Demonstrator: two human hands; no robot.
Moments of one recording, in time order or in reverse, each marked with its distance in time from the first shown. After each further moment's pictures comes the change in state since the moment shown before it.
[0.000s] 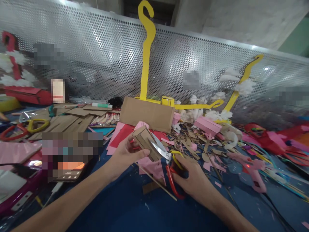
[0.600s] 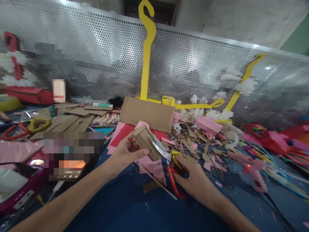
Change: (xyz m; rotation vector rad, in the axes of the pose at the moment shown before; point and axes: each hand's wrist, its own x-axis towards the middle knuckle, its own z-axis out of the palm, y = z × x) left_hand -0.001 0.003 -0.005 0.012 -0.033 -0.031; right_hand 0.001 0.000 -0.002 0.005 0.000 -0.045
